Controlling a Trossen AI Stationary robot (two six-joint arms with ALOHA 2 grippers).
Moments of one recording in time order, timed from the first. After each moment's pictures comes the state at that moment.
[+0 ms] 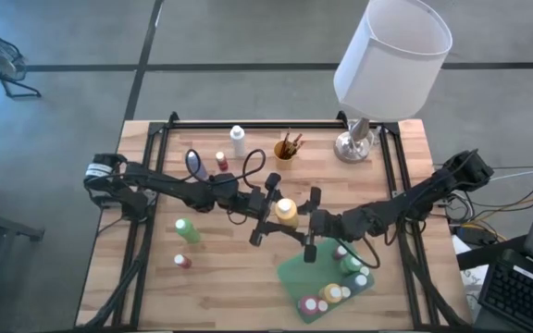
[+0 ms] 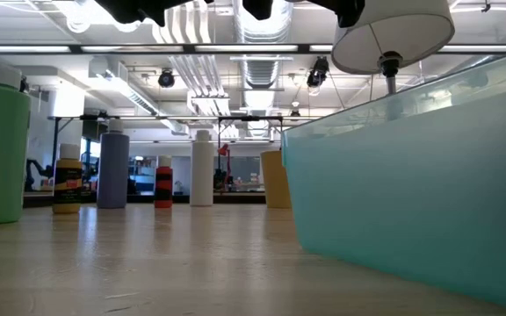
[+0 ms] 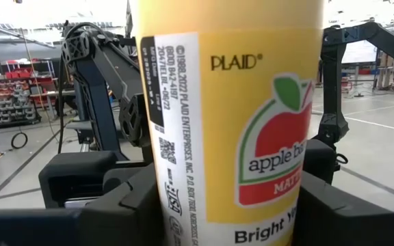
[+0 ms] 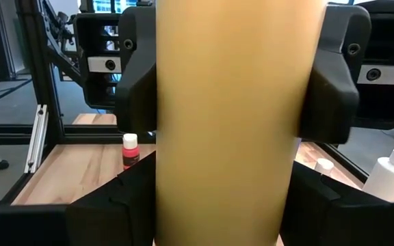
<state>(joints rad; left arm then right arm) -0.10 1.61 1.01 0.78 0.22 0.06 0.41 1.46 0.81 0.58 0.54 0.01</state>
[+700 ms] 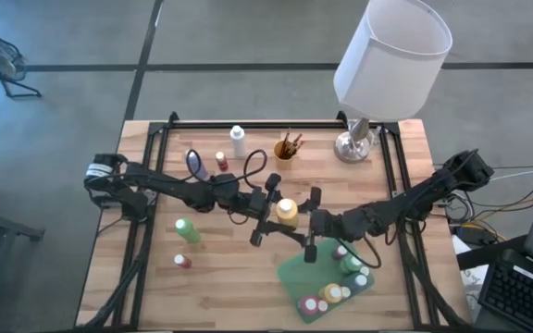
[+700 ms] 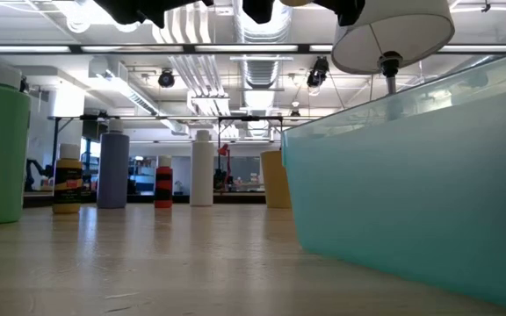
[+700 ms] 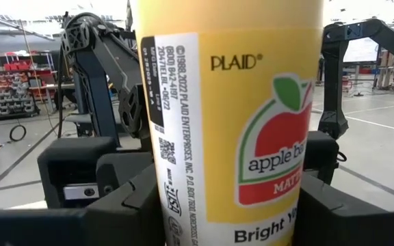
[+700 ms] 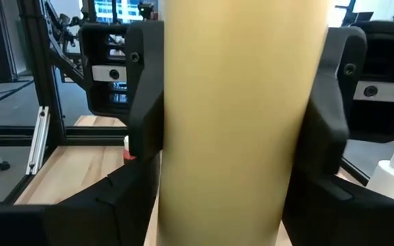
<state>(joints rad) -0.10 1.61 1.01 0.77 0.22 0.04 0.41 1.46 0.81 0.58 0.54 0.00</state>
